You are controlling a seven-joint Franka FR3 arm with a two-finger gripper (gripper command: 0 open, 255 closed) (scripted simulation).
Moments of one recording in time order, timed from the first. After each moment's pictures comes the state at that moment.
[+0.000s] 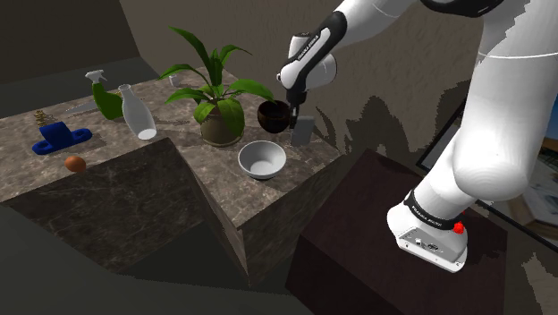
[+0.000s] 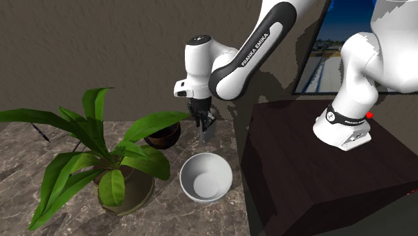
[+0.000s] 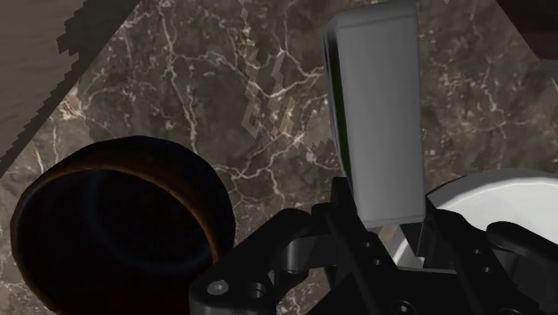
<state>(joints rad) 0.06 0.36 -0.23 -2.22 0.17 2.57 -0.89</state>
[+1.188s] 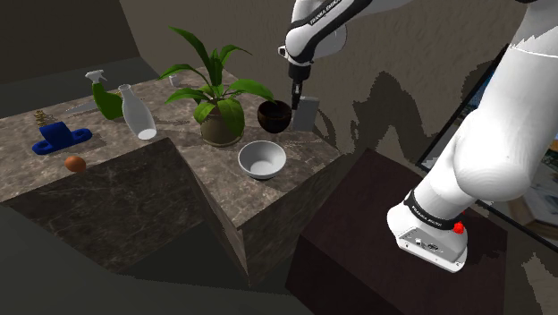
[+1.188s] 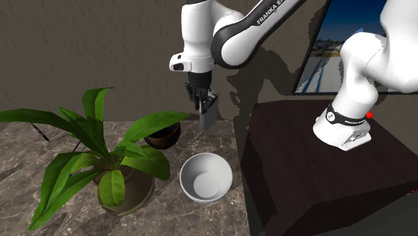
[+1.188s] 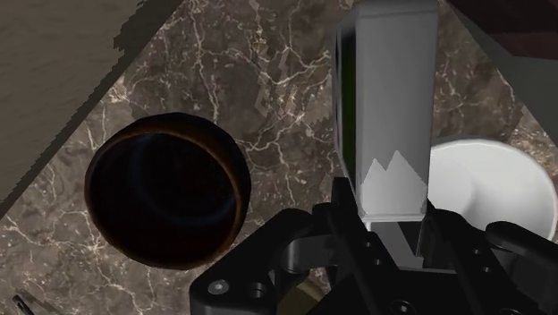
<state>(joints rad) 0.08 0.17 -0.27 -2.19 0.08 2.37 -0.83</state>
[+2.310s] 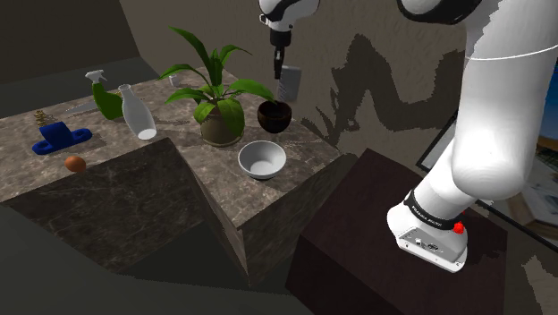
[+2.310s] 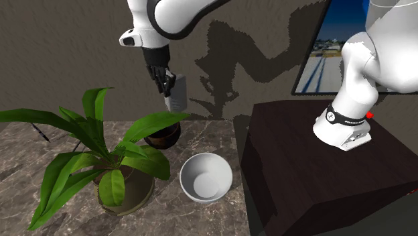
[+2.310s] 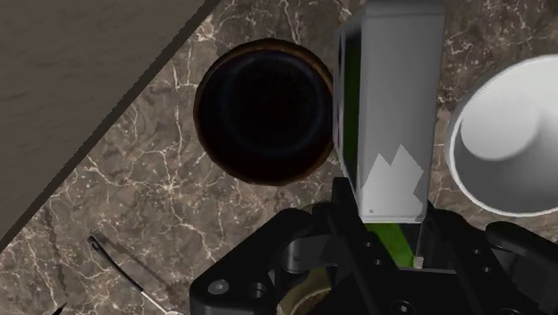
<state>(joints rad) 0.02 0.46 -0.27 -1.60 0.14 2.04 -0.88</state>
